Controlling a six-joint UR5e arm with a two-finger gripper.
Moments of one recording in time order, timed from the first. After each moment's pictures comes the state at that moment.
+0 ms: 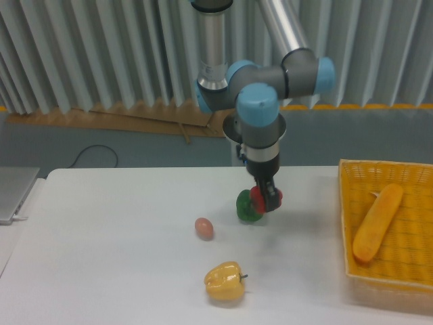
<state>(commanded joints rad) 2.44 -1.69 -1.63 -1.43 1.62 1.63</state>
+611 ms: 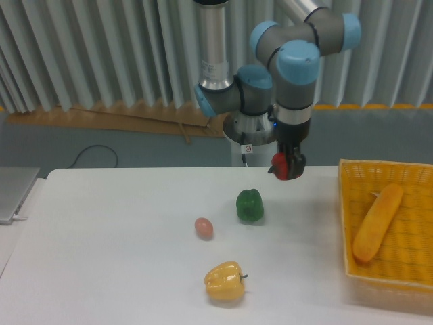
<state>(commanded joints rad) 2.66 -1.62 -1.60 -1.56 1.57 1.93</state>
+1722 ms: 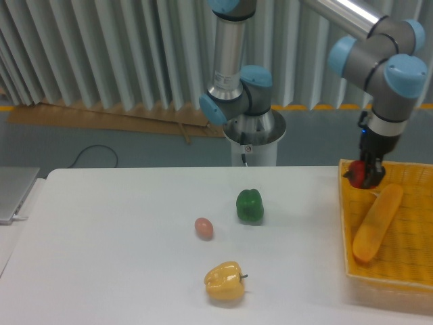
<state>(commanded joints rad) 2.88 -1.83 -1.53 -1.42 1.57 2.45</state>
